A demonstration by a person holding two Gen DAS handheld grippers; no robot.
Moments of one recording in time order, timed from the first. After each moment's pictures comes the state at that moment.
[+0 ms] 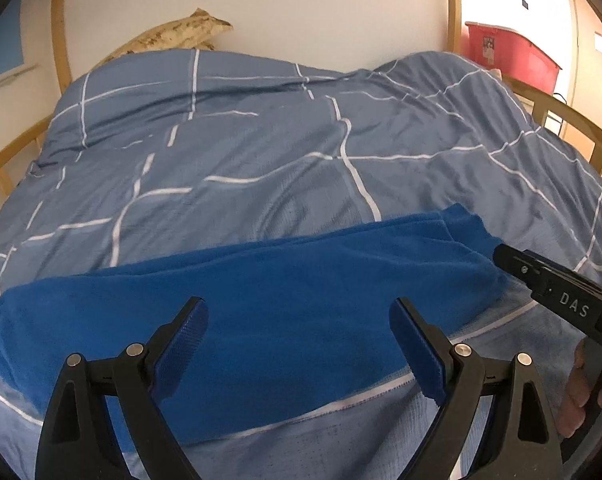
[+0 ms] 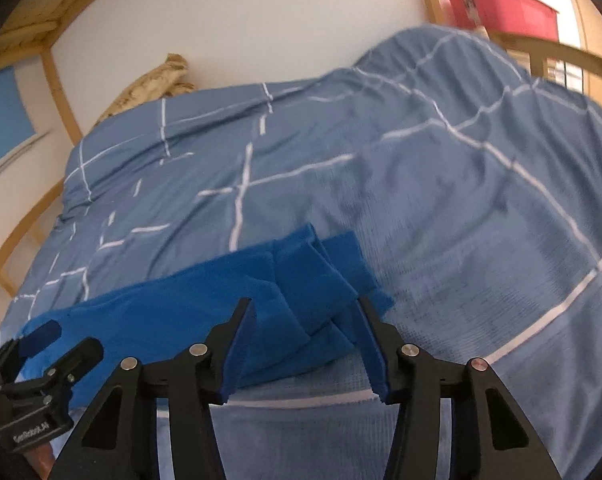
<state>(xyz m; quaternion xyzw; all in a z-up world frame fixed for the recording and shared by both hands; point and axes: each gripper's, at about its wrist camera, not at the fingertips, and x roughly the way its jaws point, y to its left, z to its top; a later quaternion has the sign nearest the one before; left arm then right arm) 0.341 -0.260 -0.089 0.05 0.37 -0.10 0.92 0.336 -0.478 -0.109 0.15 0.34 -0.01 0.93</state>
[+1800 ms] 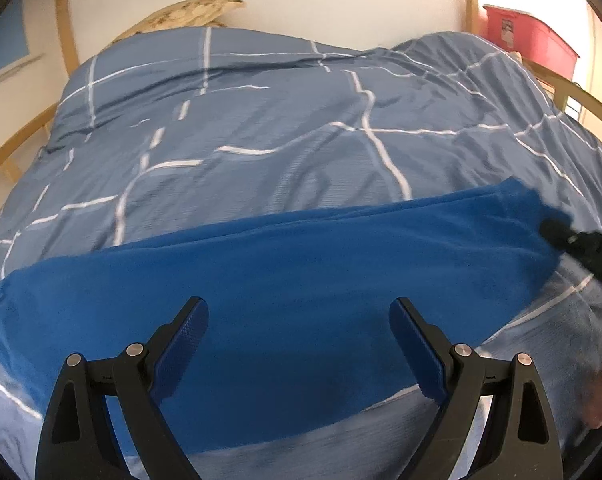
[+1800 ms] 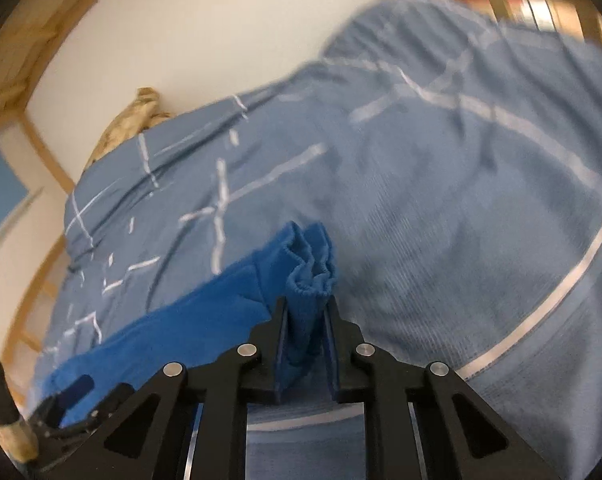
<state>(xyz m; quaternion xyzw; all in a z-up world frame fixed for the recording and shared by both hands) 0.350 -0.246 -0.107 0.05 0.40 -0.06 0.91 0.337 -0.498 -0.115 0.23 0.32 -0.02 0.92</state>
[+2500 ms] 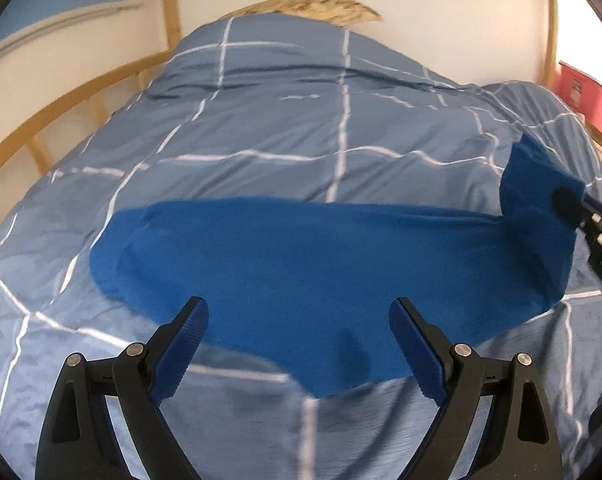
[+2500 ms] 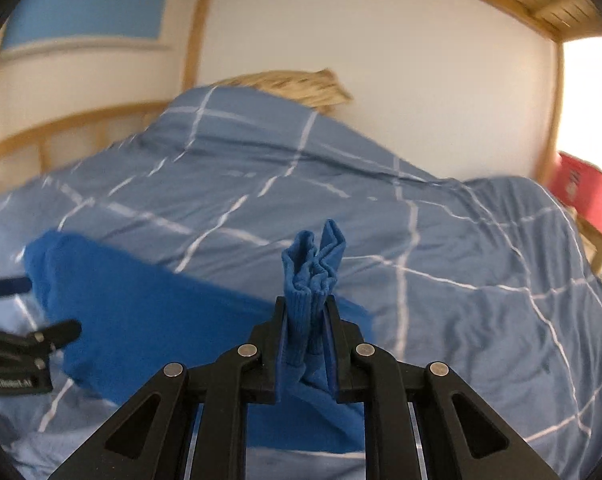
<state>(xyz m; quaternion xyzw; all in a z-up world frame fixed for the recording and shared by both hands) 0.283 -0.042 -0.078 -0.01 0.40 0.04 0.91 0.317 -0.248 -0.038 -0.12 0.26 0.09 0.95</state>
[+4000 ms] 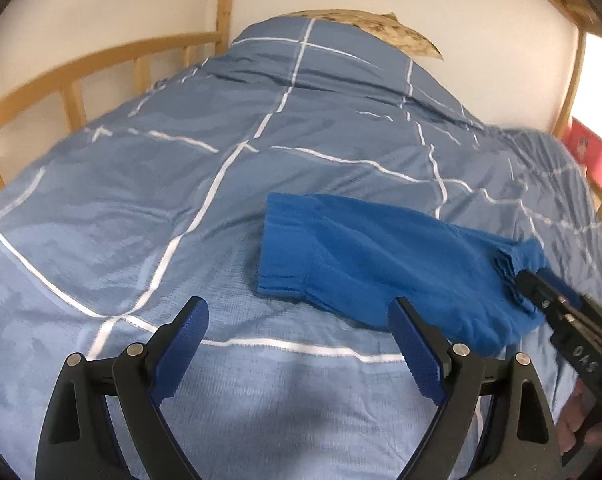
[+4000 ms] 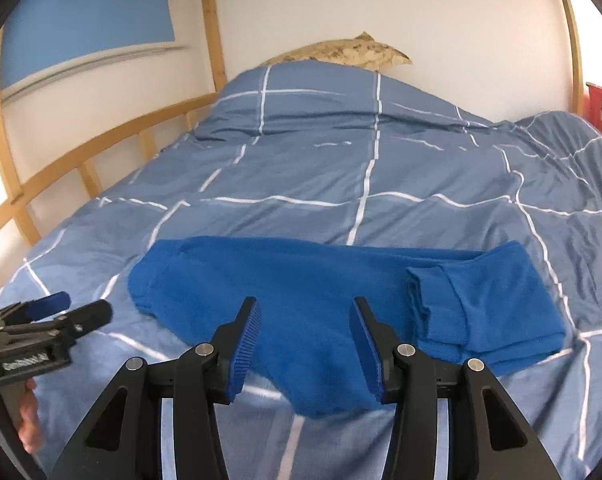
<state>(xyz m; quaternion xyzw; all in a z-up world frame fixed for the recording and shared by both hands) 0.251 0.151 -0.078 -0.10 0.39 0.02 0.92 0.281 -0.089 -0.066 0.00 0.32 0.12 0.94</state>
